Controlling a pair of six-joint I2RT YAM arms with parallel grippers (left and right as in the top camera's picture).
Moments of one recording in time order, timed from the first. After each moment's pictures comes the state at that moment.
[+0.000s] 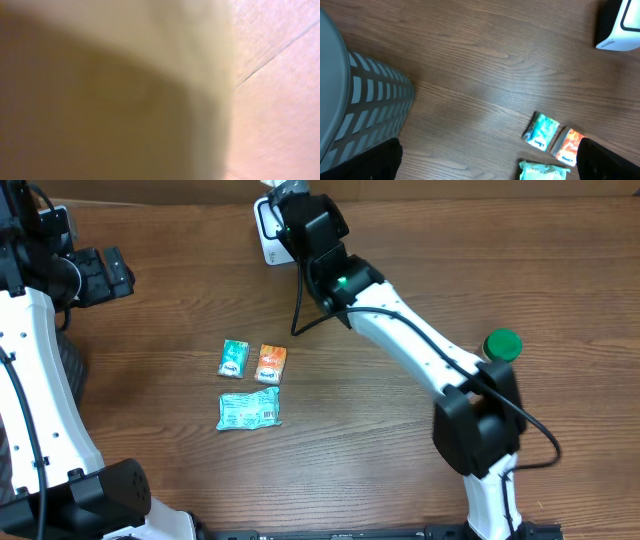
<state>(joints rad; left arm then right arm) 0.31 1.74 2.07 -1.42 0.02 -0.04 0.62 2.15 1.87 -0.09 0.49 -0.32</state>
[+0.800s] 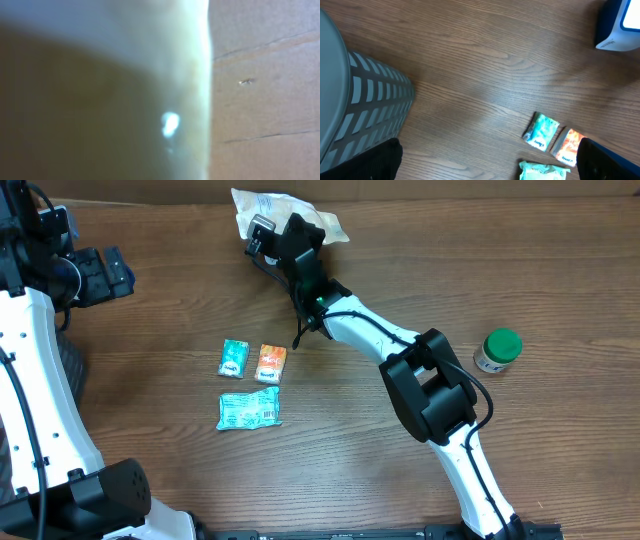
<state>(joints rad) 0.31 1.74 2.07 -1.42 0.02 -0.04 0.62 2.44 1.87 0.32 0.52 -1.02</state>
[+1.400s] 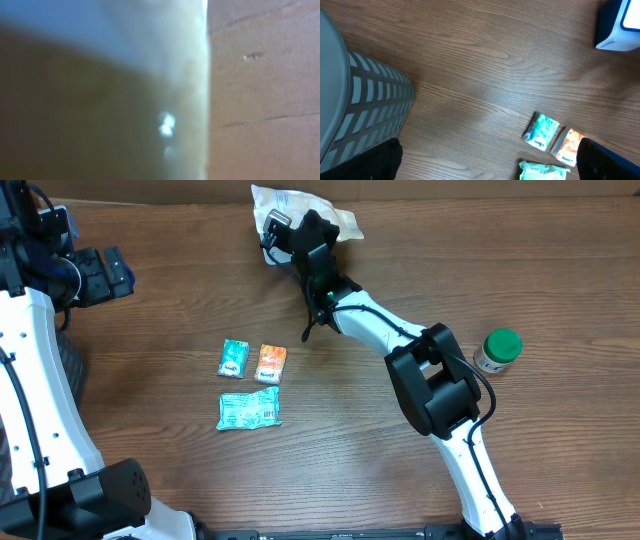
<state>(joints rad) 0.31 1.74 2.07 -1.42 0.02 -0.04 0.58 2.46 1.87 0.33 0.54 -1.03</state>
